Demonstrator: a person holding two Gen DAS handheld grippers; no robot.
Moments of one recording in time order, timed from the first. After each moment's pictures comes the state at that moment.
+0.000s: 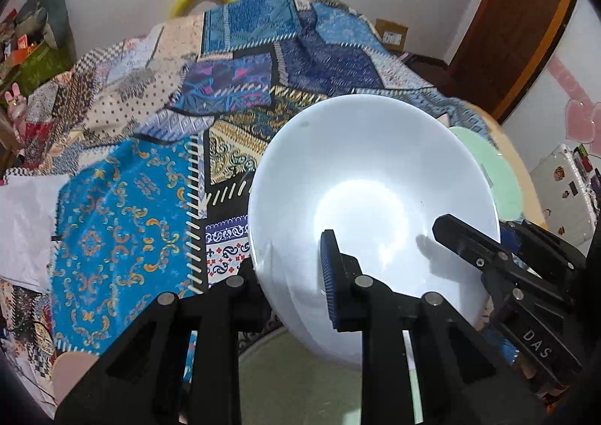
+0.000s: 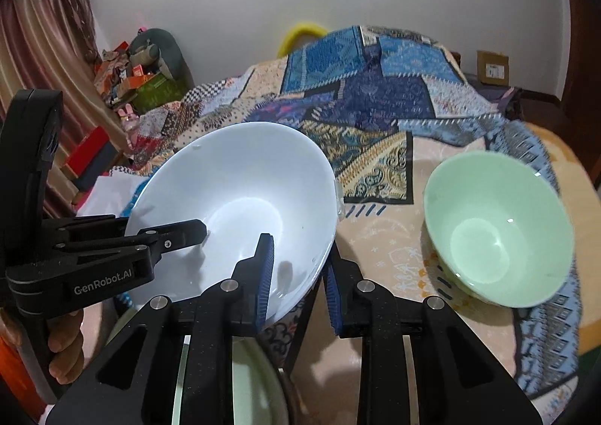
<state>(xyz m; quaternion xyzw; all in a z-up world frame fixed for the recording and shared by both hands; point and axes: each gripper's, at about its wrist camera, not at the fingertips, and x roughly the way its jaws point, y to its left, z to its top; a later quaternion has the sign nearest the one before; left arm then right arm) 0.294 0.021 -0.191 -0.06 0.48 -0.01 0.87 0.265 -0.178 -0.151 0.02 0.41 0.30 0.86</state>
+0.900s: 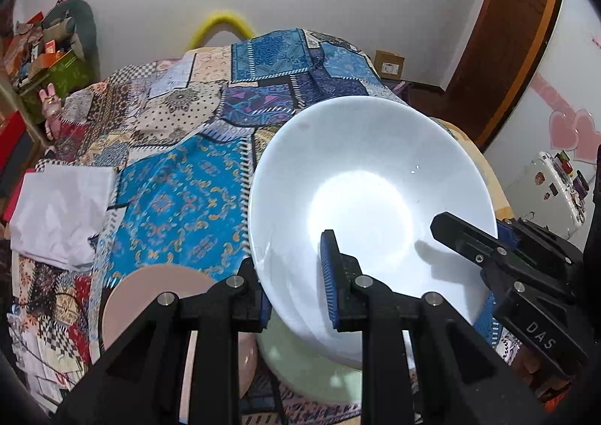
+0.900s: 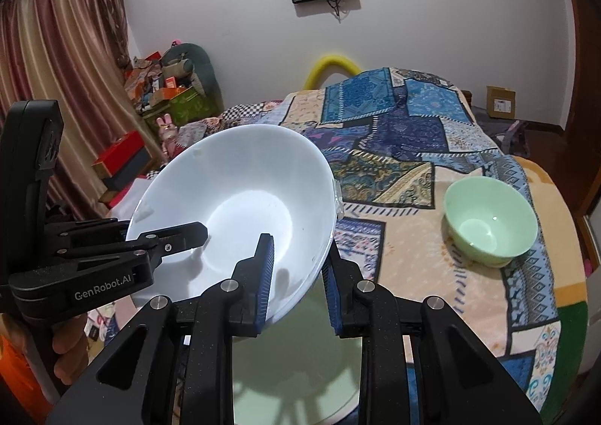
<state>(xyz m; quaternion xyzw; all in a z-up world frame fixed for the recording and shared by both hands) 0.173 0.045 -0.127 -0.07 0.43 0.01 0.90 0.185 -0.160 -0.101 0.01 0.37 0.33 0.87</state>
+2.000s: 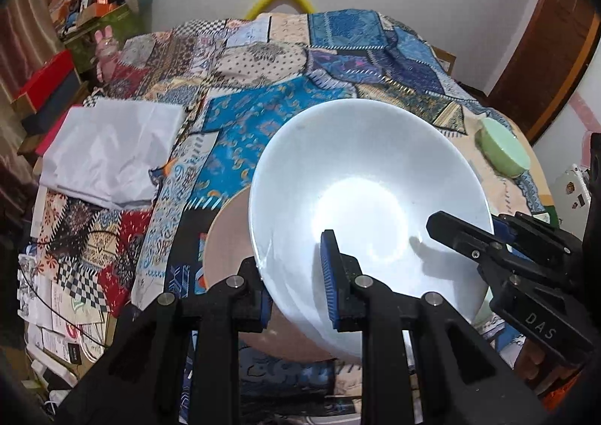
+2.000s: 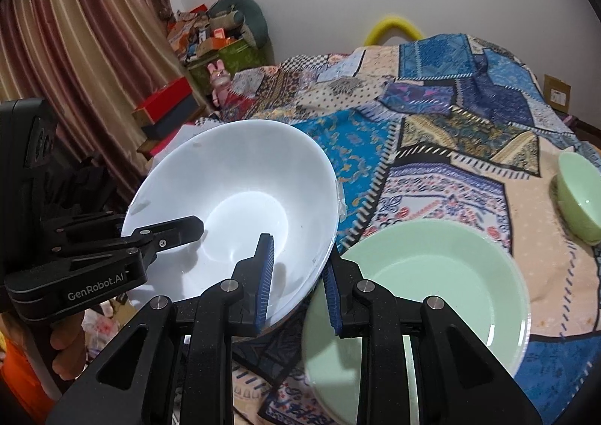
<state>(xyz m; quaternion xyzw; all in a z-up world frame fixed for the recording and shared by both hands) 0.098 0.150 -0.178 -0.11 0.47 0.08 0.87 0.138 -0.059 -0.143 -0.02 0.42 0.41 0.81</state>
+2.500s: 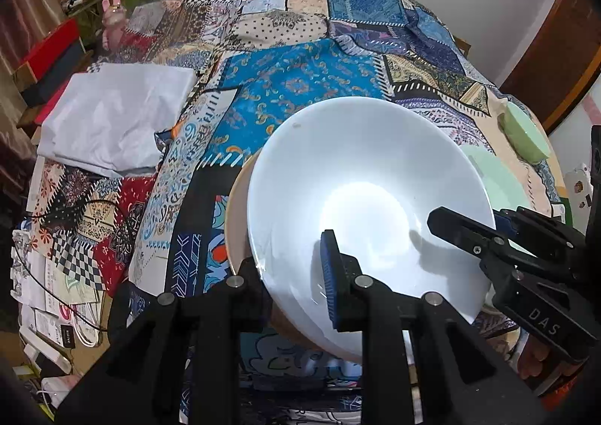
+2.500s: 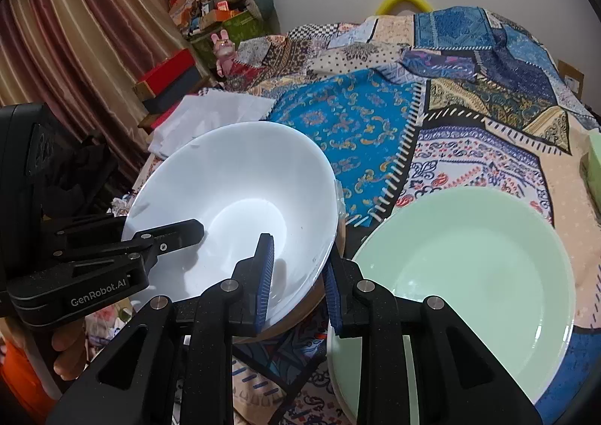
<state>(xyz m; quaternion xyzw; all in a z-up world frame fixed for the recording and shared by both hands) 0.091 0.174 -0.217 -0.13 0.50 0.09 0.85 0.130 -0.032 -0.175 -0.04 0.46 0.41 0.79</state>
